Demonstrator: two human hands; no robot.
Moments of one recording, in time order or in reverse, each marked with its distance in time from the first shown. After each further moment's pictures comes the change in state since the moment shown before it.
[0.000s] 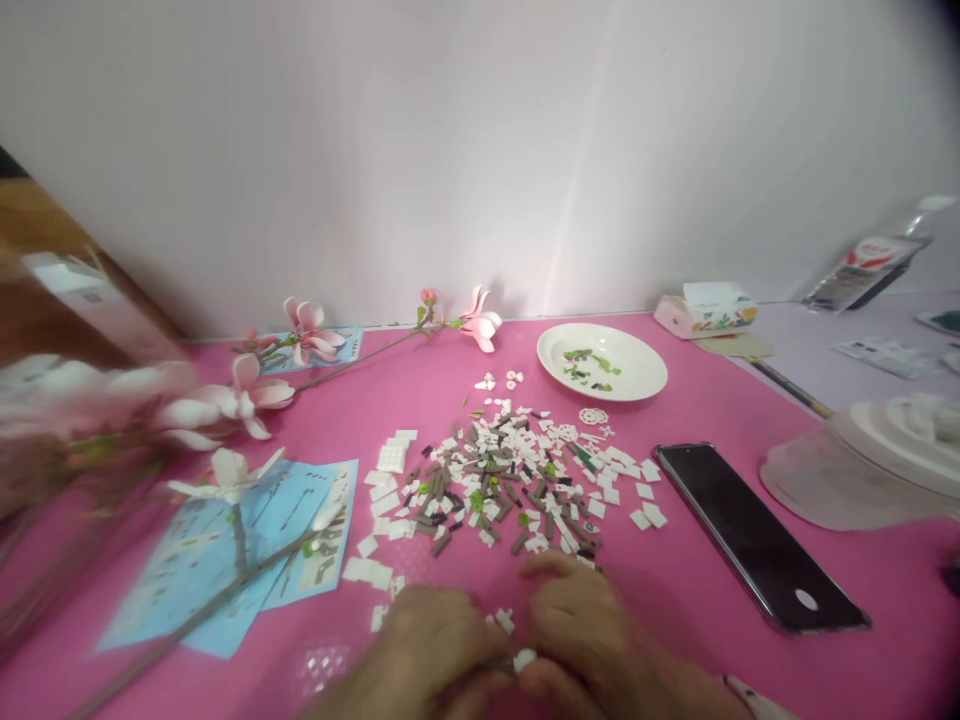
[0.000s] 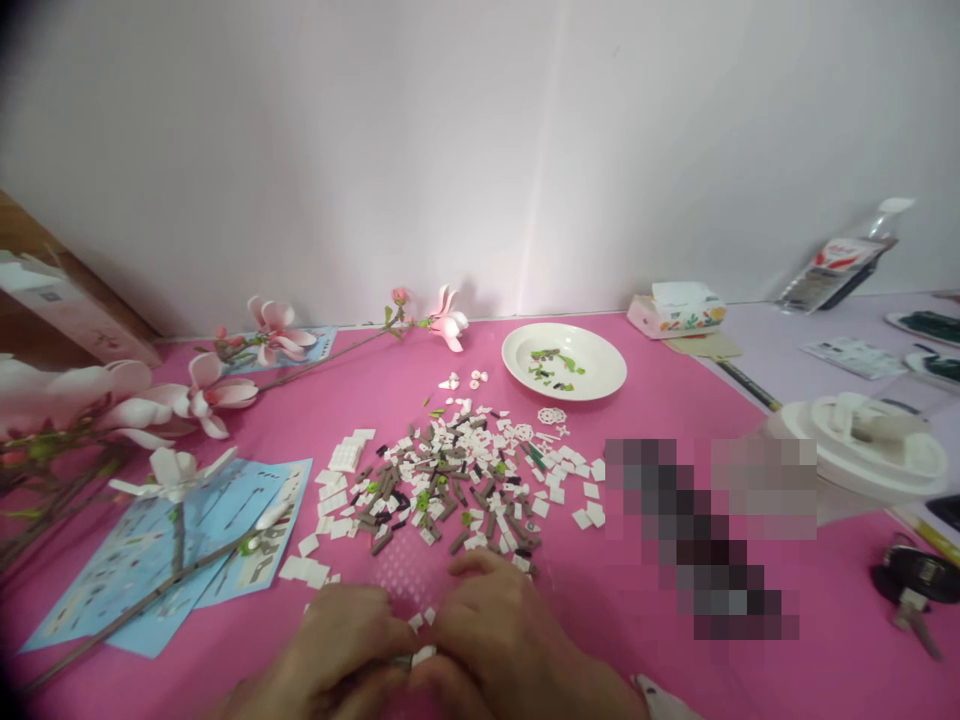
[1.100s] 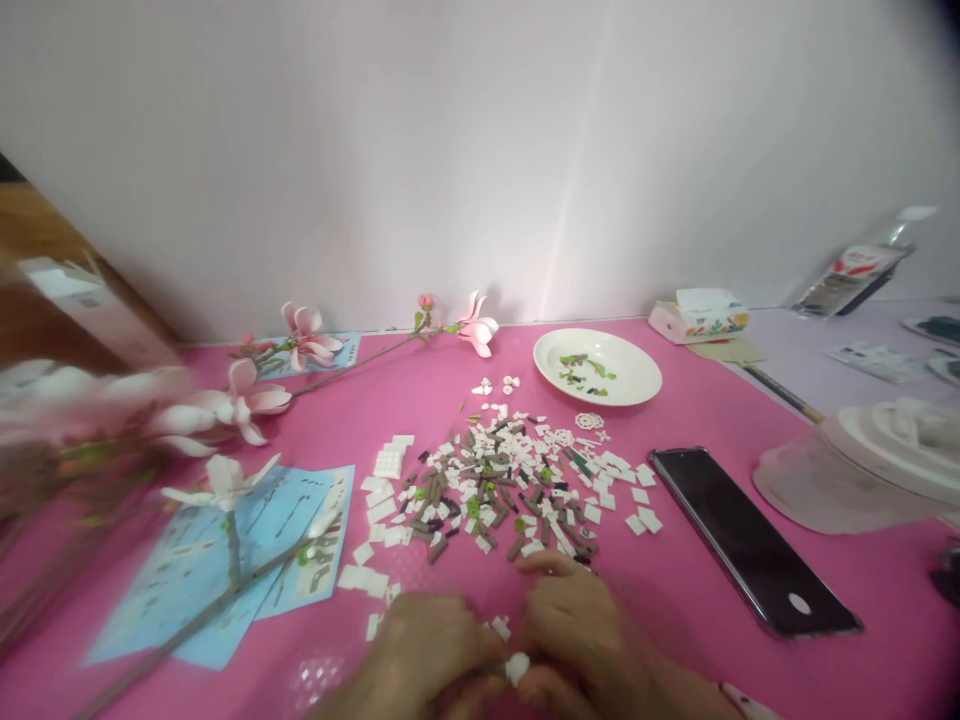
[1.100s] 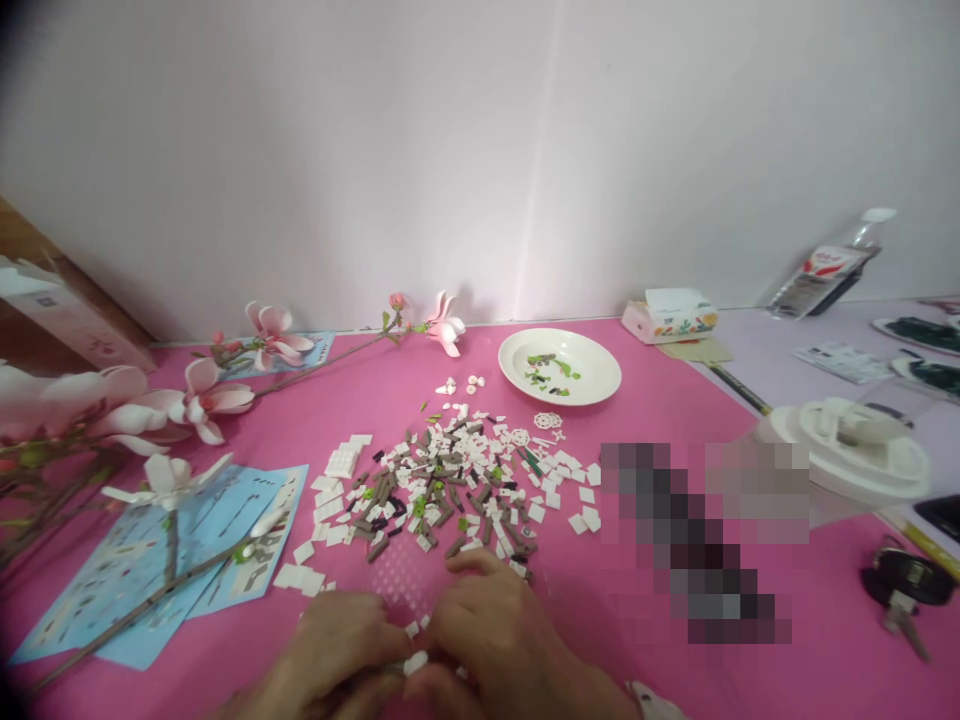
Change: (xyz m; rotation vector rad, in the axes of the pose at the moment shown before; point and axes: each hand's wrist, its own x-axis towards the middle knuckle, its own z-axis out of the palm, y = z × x) left_hand -0.009 -0.010 0.011 0.028 -0.020 -0.042; right_hand 0.001 0.011 0.007 0.077 0.081 -0.038
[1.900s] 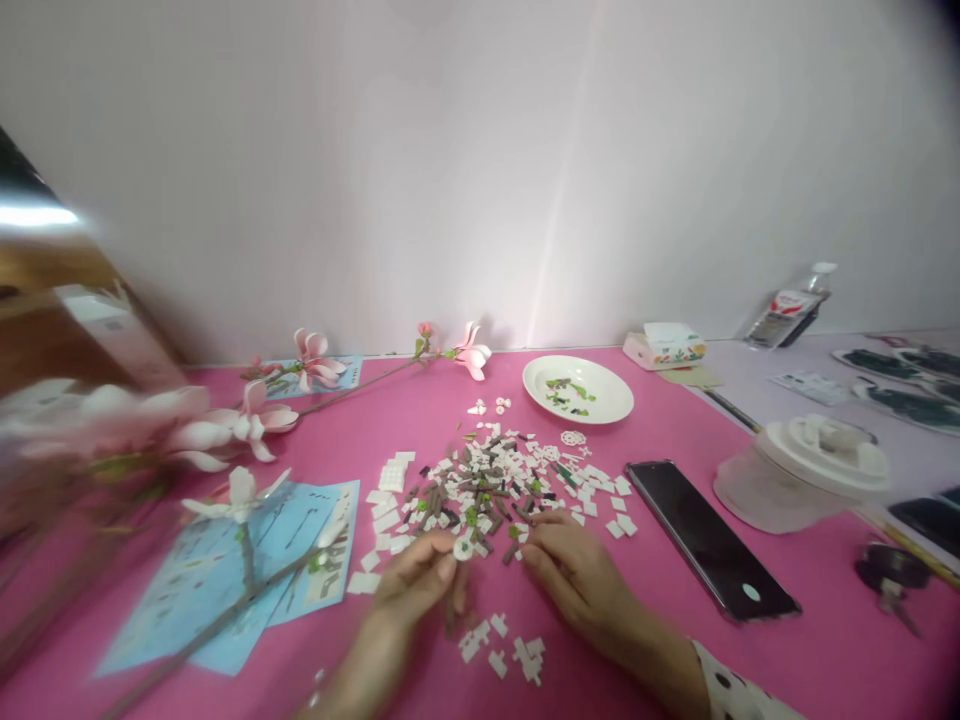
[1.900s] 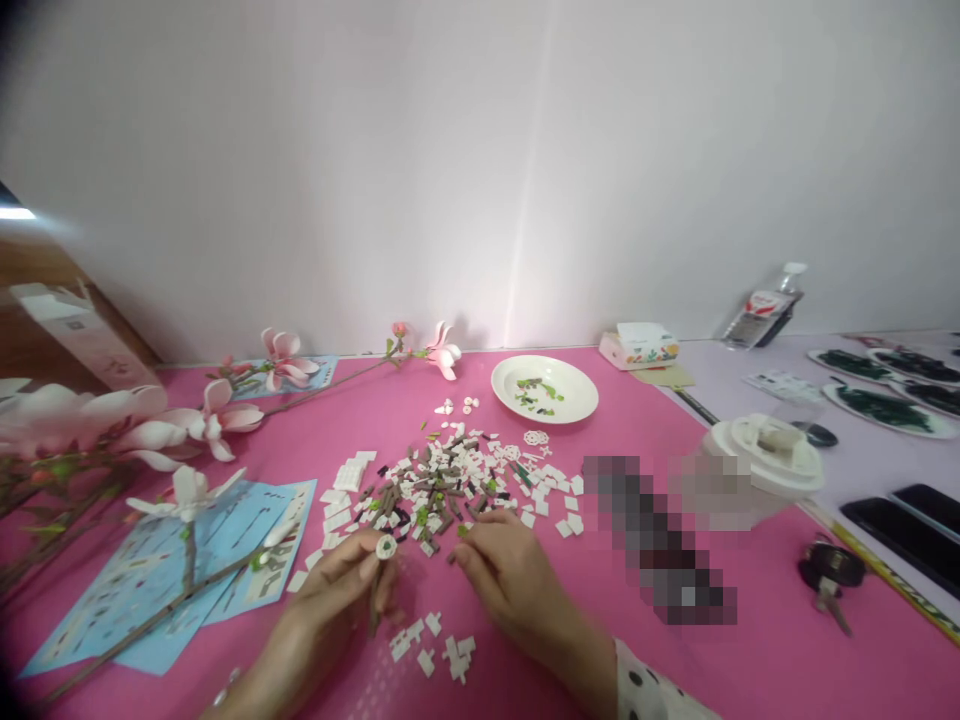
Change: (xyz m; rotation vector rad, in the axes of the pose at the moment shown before) left_hand 0.032 -0.004 0.001 -1.329 0.247 -0.348; right_hand 0.010 0.033 0.003 0.001 0.042 0.189
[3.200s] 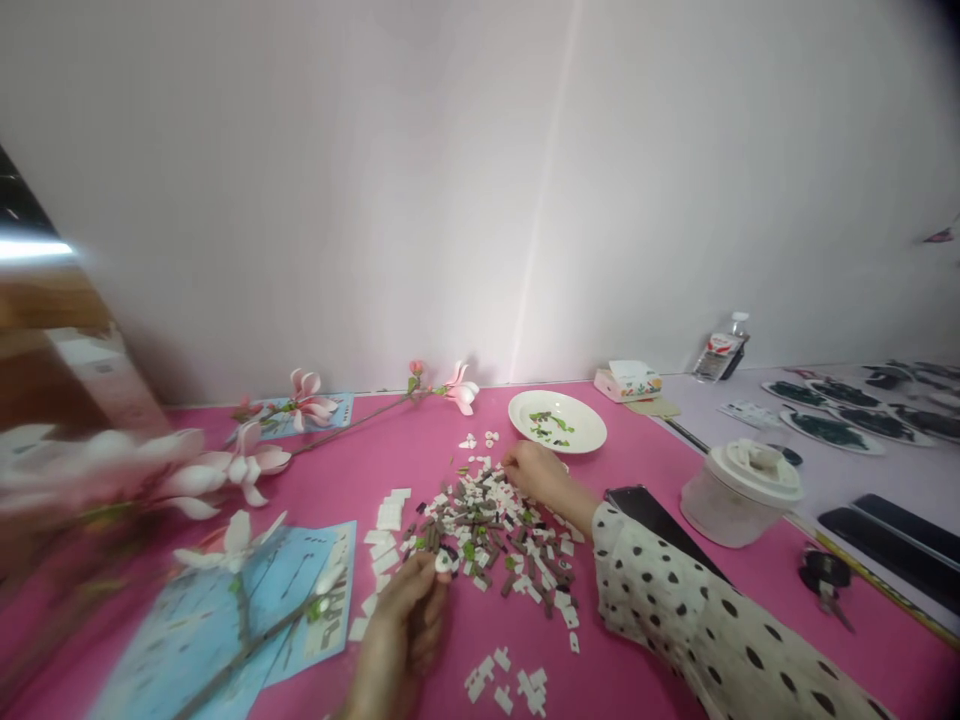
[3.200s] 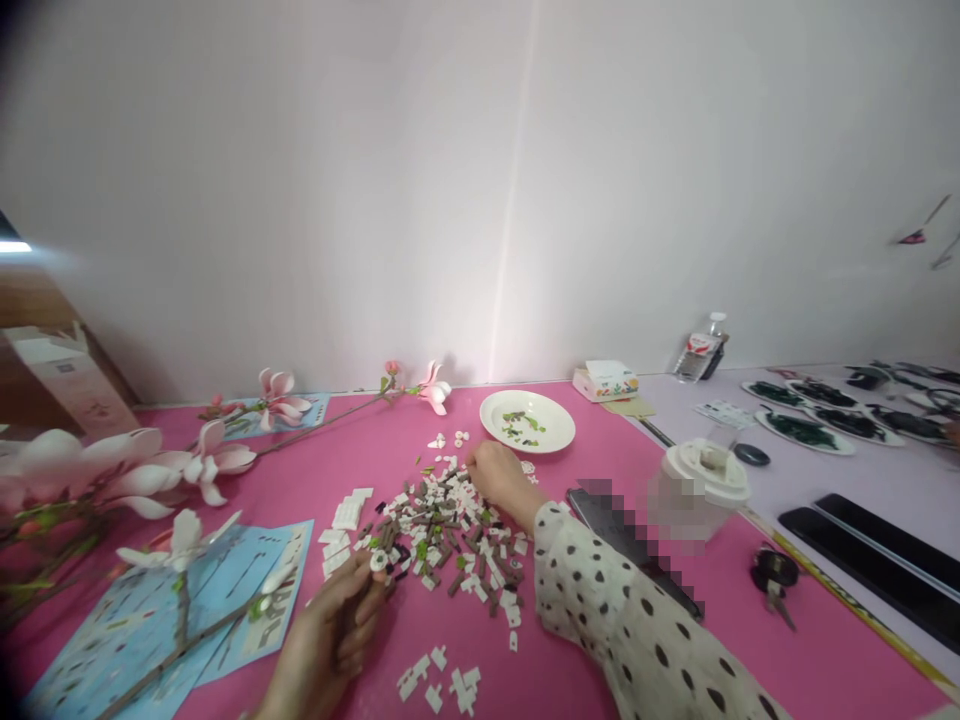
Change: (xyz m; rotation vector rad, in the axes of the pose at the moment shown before) left_hand 0.005 0.015 0.005 -0.133 0.222 -0.138; right_hand 0.116 0.059 -0.020 -0.580 -0.289 0.450
